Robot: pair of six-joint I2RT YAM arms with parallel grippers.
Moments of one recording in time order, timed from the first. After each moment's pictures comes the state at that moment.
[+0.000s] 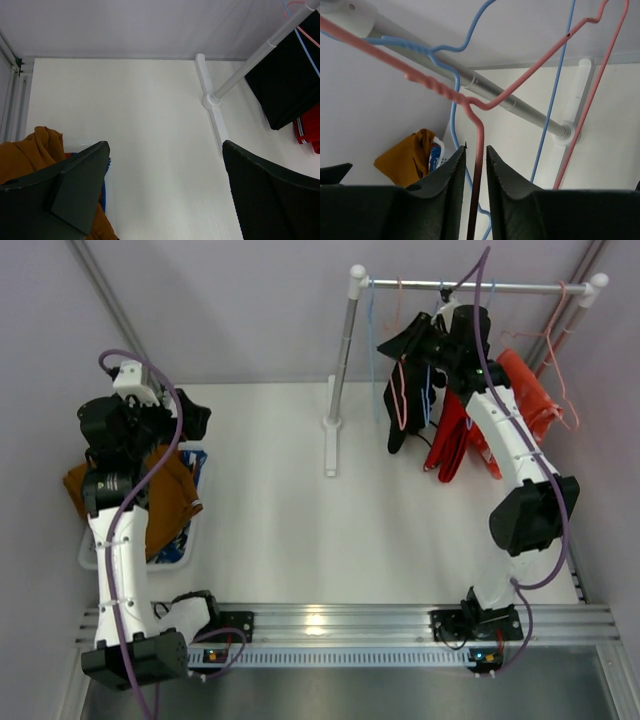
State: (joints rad) left arm 0.21 1.04 1.31 -0.47 0.44 -0.13; right arm 0.22 1.80 1.90 -0.29 -0.46 0.70
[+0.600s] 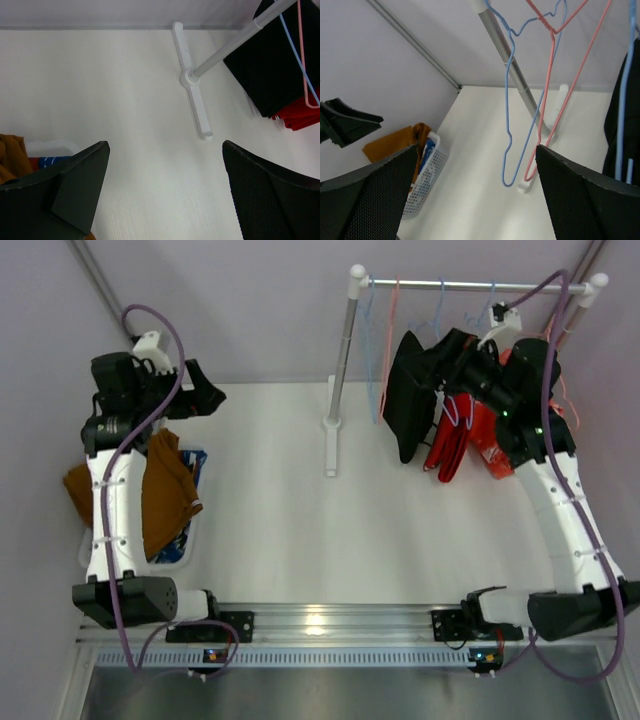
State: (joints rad) left arm 0.16 1.33 1.63 -0.70 0.51 -0.14; right arm 0.22 1.31 1.59 -0.32 -0.37 0.55
